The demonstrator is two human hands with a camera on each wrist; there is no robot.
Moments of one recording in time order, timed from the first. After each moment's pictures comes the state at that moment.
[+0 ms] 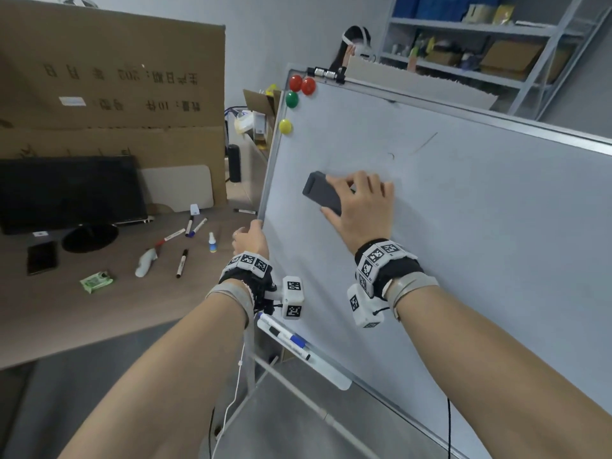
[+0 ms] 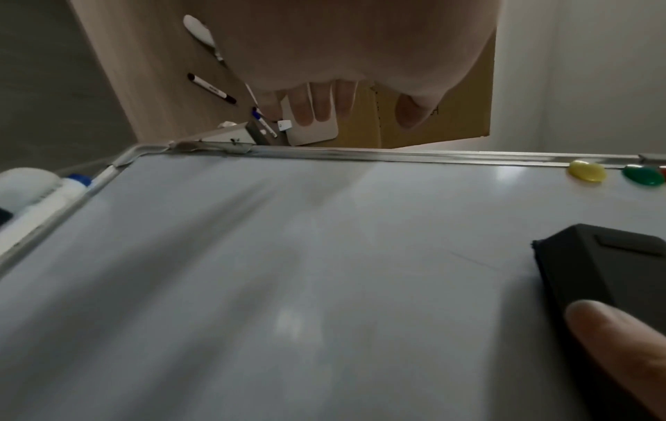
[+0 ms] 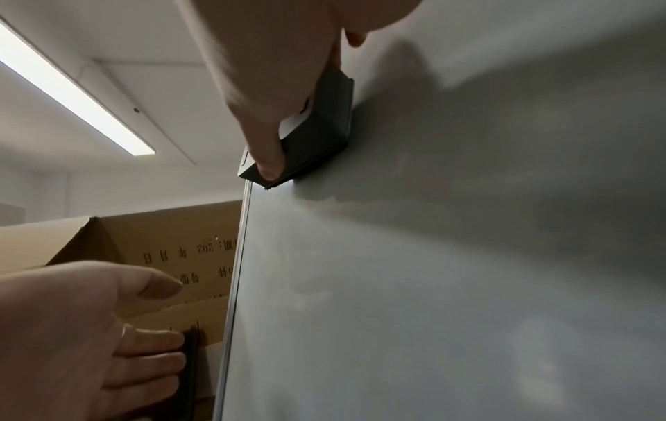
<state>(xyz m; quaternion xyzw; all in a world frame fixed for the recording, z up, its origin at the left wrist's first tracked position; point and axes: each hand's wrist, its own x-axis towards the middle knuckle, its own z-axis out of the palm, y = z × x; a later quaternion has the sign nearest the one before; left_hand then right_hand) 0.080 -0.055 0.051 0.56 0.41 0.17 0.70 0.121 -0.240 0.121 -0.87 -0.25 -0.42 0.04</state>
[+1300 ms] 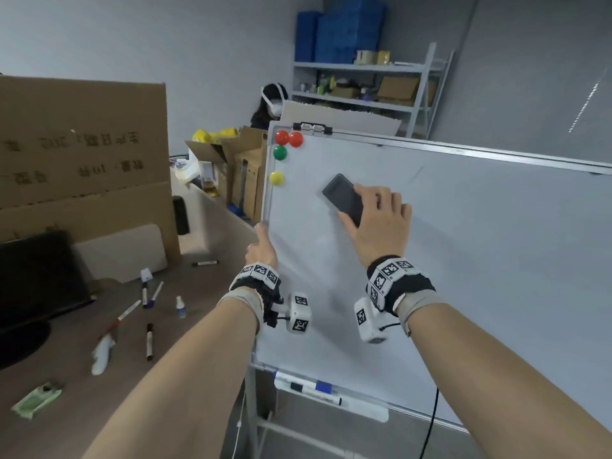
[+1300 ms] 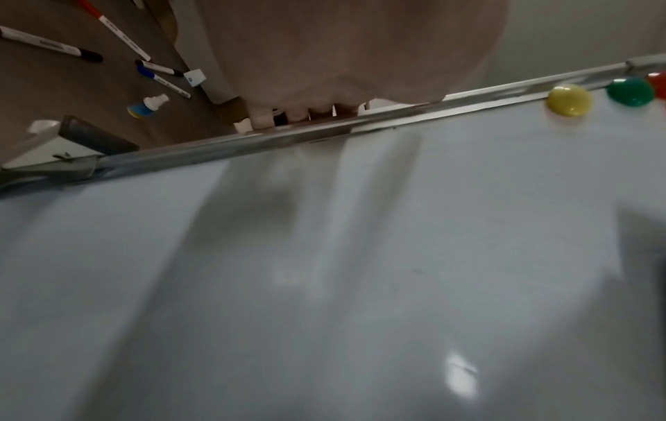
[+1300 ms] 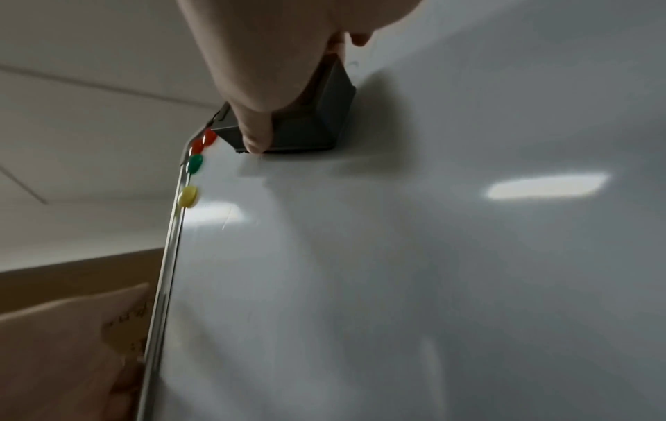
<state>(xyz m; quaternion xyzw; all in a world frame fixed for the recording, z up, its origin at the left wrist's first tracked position) 0.133 -0.014 0.099 0.70 0.24 0.04 0.67 0.114 -0.213 0.148 -0.87 -0.04 -0.48 0.06</state>
